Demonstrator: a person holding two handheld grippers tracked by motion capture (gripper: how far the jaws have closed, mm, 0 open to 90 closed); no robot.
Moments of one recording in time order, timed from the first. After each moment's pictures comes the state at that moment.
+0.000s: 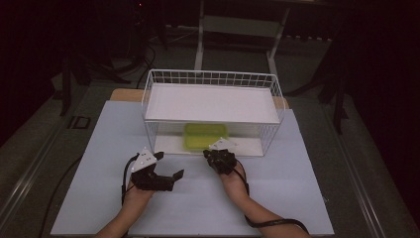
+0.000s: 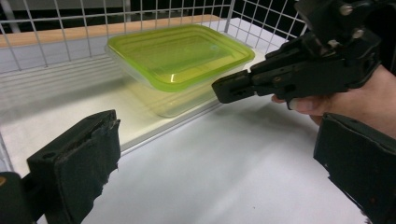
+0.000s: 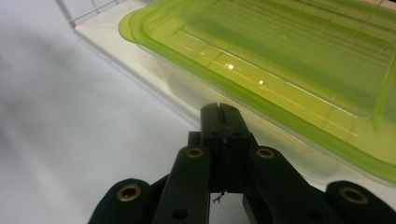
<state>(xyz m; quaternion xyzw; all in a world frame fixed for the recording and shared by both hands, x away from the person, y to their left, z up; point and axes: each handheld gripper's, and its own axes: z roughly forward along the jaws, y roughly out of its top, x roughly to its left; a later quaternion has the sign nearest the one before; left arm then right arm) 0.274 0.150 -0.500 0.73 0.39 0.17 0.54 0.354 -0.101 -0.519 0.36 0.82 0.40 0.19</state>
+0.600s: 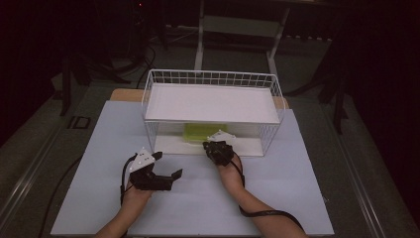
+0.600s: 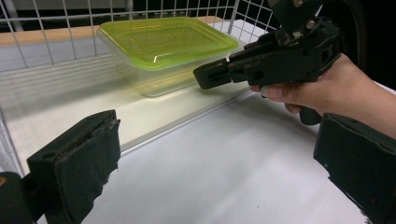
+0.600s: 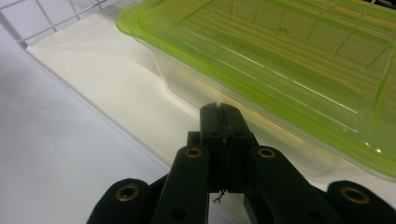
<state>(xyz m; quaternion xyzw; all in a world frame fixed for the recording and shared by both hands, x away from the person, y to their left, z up) 0.274 0.153 -0.502 0.73 0.39 0.16 0.54 0.383 -0.093 -0.524 0.37 0.81 0.40 0.20</state>
